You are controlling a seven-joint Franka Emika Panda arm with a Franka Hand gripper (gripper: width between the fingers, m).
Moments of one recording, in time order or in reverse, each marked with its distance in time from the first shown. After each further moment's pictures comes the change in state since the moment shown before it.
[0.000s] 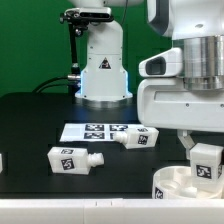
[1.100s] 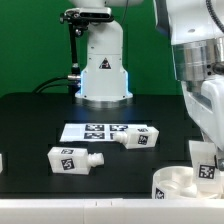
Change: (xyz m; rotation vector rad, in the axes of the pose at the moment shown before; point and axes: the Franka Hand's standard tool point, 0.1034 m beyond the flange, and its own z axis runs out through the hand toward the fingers) arm -0.008 -0.007 0.002 0.037 -0.050 0.798
